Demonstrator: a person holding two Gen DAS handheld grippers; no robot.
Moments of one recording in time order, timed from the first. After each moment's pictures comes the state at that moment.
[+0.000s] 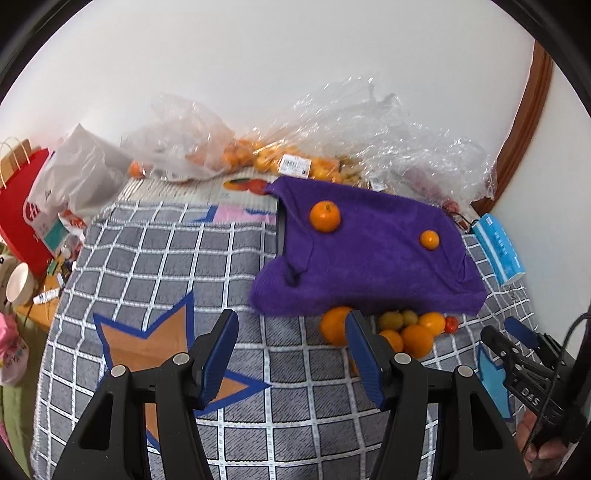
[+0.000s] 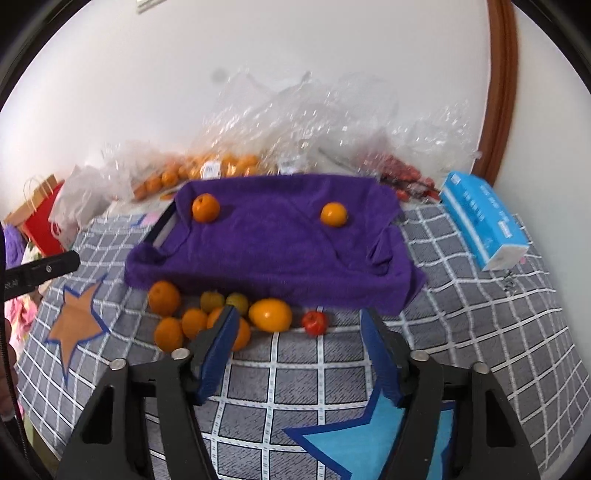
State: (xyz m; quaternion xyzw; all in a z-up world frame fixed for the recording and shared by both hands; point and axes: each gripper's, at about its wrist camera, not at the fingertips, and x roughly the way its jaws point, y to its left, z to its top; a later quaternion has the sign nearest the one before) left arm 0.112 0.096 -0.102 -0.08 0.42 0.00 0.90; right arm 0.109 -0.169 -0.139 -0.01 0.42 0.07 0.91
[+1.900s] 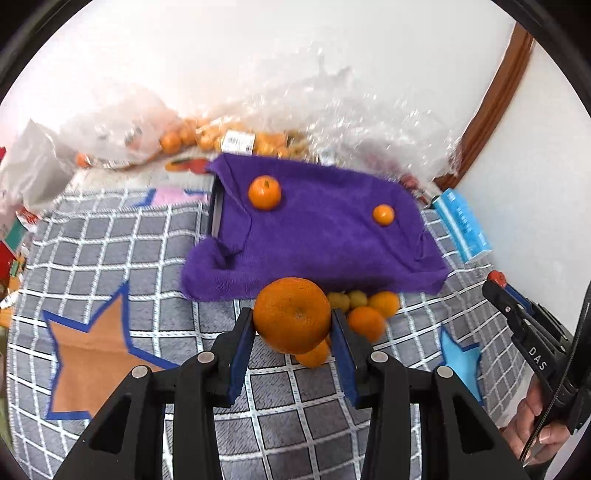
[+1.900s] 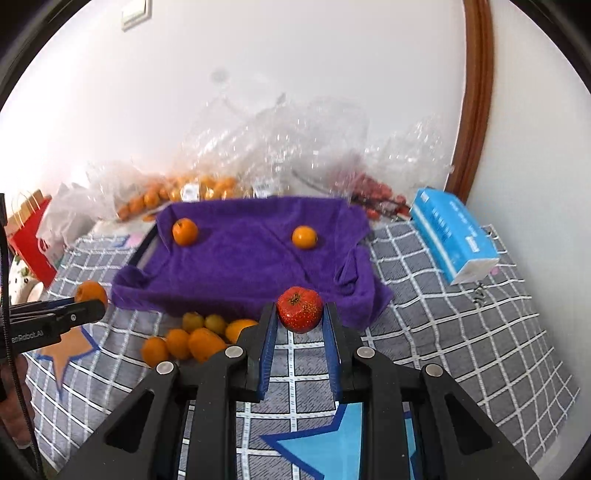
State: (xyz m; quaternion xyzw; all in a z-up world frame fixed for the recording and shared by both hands) left arm 0.117 0.059 -0.098 -0.09 0.44 -0.08 0.89; right arm 0.098 -0.187 -0.091 0.00 0.37 0.03 0.93
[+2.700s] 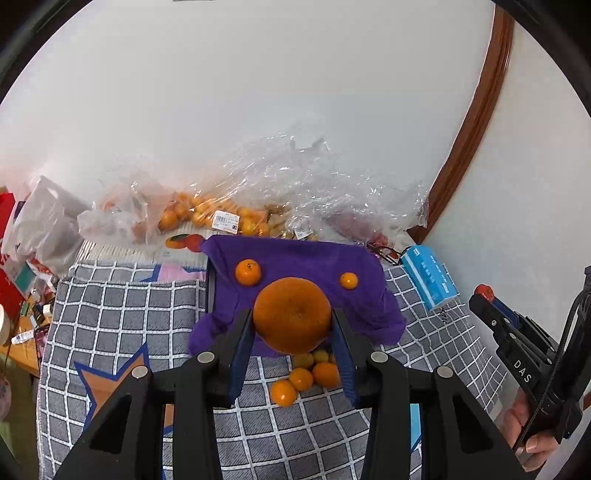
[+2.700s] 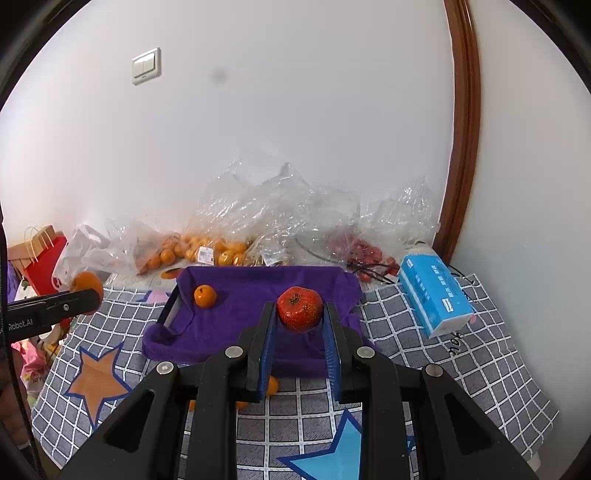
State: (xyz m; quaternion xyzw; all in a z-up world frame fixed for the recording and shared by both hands) left arm 0.108 0.058 -0.011 -0.09 0.37 -0.09 0.92; right arm 0.090 -0.183 -0.014 0.00 0.31 0.03 0.95
